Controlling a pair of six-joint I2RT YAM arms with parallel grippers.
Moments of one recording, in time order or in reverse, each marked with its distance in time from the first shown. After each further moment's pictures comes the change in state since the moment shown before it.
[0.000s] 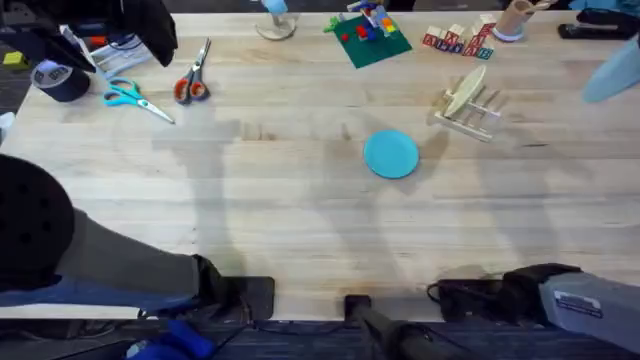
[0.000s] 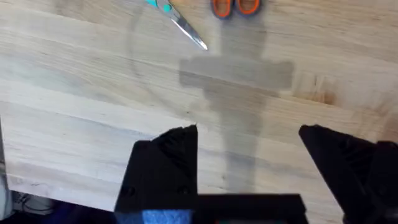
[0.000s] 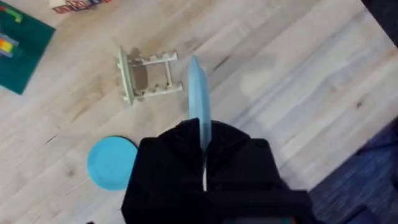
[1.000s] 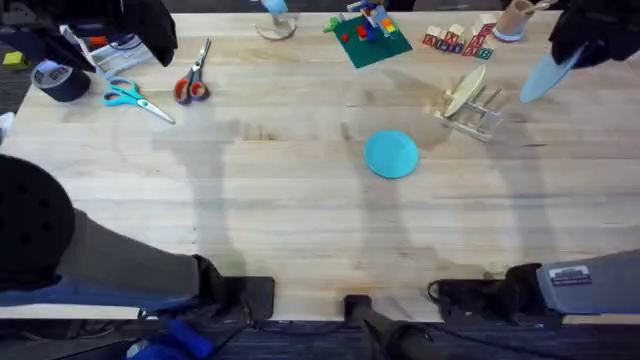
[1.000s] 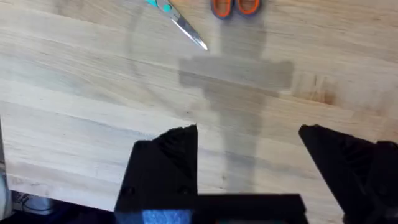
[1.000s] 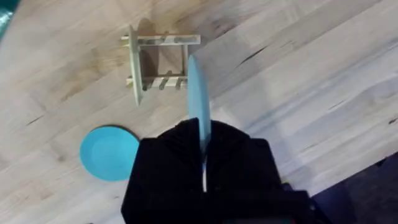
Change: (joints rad) left arm 0.000 0.000 0.000 0.000 0.000 0.000; right arm -0.199 0.297 0.001 0.151 -0.263 -0.278
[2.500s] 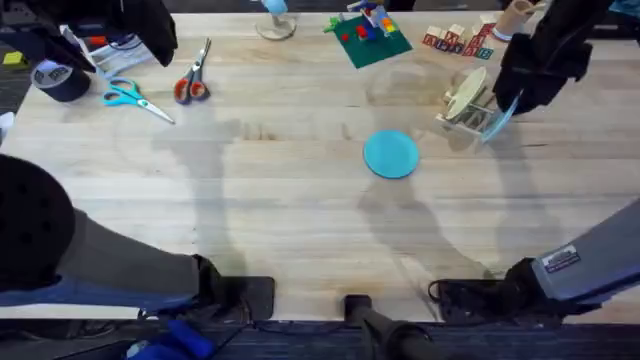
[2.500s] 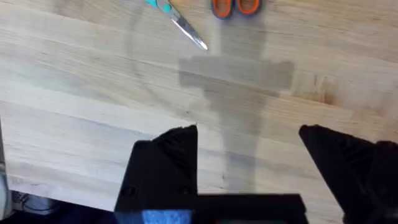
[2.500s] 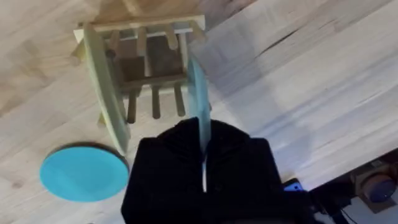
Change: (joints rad) left arm 0.000 0.000 0.000 0.000 0.000 0.000; right arm -0.027 0.245 -0.163 0.113 -0.047 0.001
